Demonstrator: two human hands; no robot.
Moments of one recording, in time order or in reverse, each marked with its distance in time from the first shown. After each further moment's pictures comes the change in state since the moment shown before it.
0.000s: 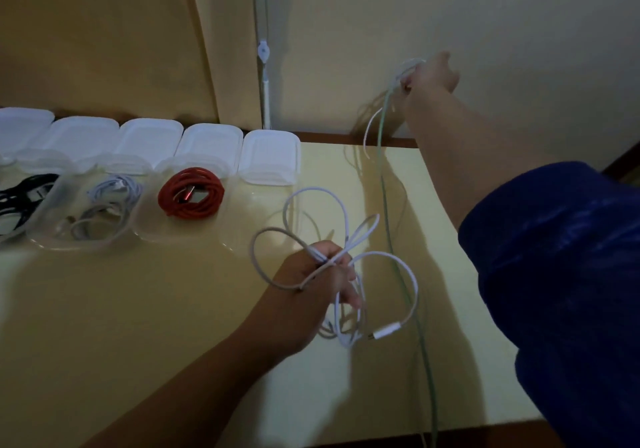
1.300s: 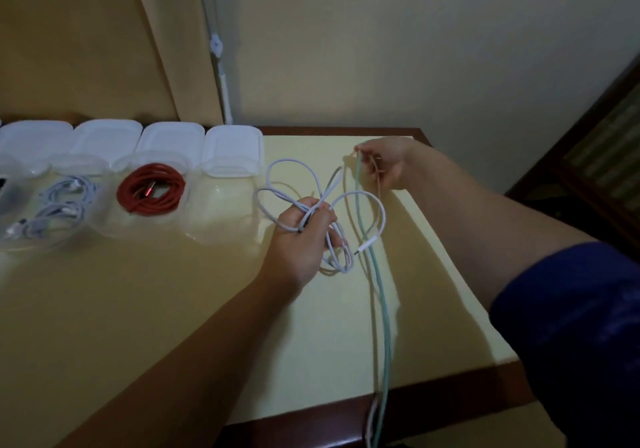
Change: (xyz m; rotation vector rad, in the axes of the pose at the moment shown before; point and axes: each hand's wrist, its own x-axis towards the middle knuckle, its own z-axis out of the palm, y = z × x) left_hand 0.046 -0.003 0.045 -0.048 0.220 -0.023; right_hand -0.048 0.038 -0.126 -0.424 -0.630 0.492
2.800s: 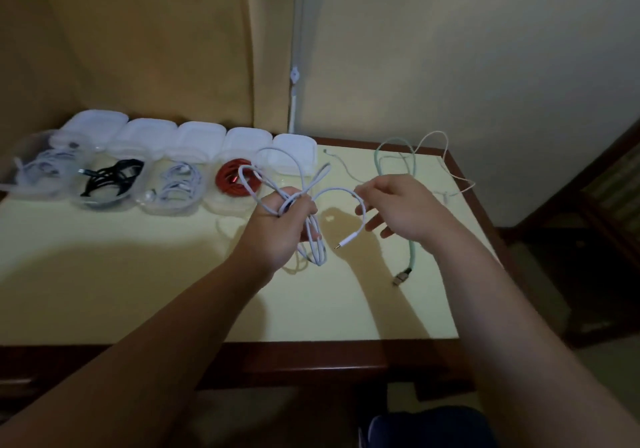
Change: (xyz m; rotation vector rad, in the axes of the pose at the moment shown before) left_hand -0.087 0.088 -0.094 0.164 0.144 0.002; right_hand -0.229 0.045 0.085 -0.633 -0.006 -0.477
